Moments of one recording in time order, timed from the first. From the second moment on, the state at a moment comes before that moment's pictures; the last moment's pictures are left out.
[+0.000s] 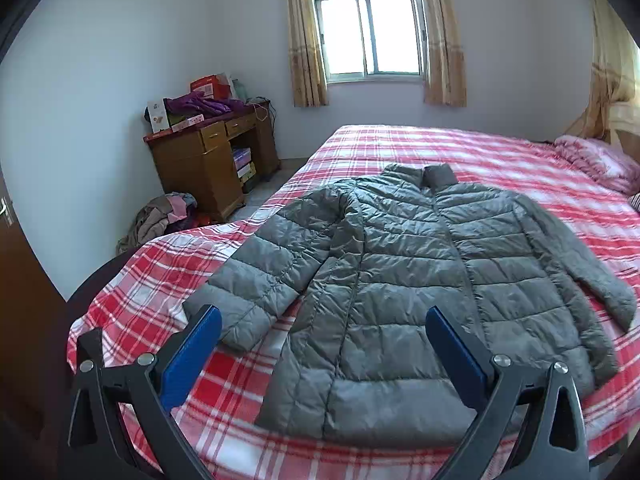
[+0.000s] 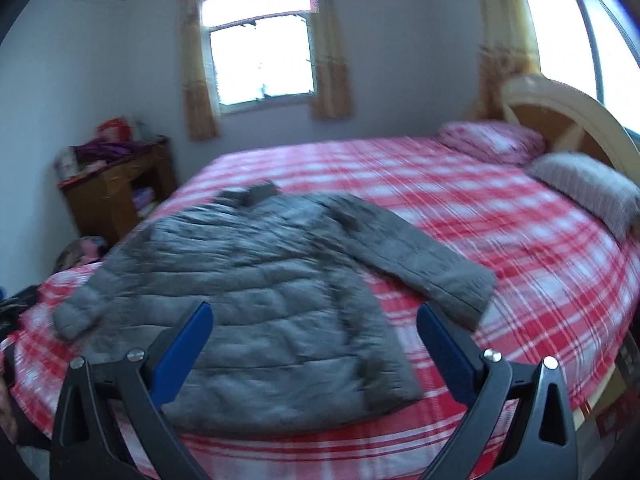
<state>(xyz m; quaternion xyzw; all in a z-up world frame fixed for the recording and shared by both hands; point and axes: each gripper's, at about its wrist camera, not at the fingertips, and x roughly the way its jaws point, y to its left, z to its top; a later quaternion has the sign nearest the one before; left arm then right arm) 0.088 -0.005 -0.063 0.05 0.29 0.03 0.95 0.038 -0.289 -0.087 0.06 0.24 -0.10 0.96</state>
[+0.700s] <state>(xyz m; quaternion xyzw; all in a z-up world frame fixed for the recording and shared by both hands) 0.228 -0.043 -0.157 0.09 0.37 0.04 0.92 0.113 -0.495 -0.181 0.17 0.33 -0.27 0.89</state>
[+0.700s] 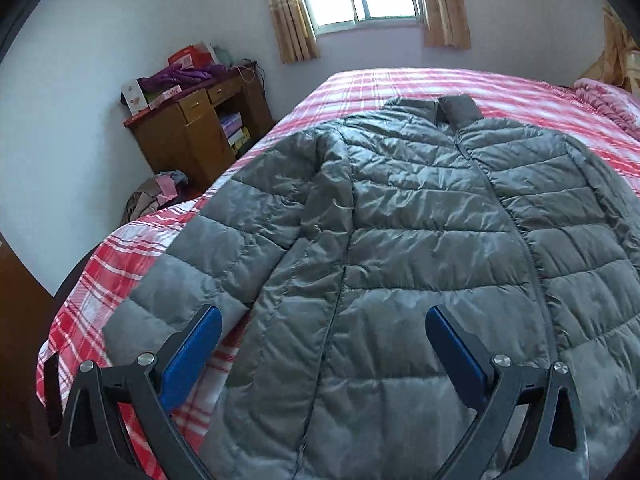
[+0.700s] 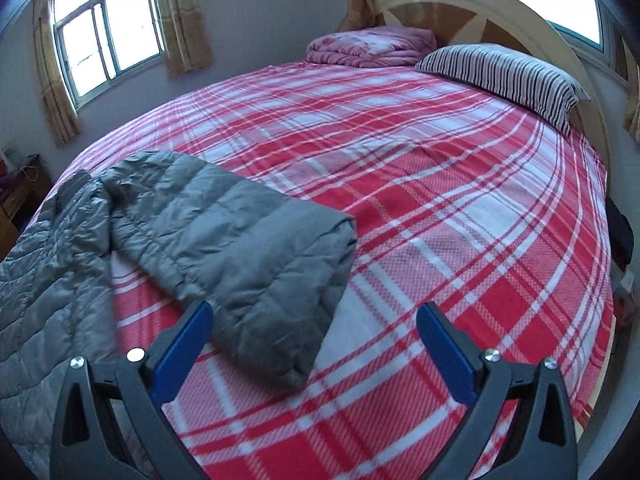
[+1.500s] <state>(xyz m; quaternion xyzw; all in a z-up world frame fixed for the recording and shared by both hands) 0.287 -0.015 -0.185 0.08 0.43 0.06 0.89 0.150 -0.510 -0.150 0.10 0.31 -0.25 0.91</state>
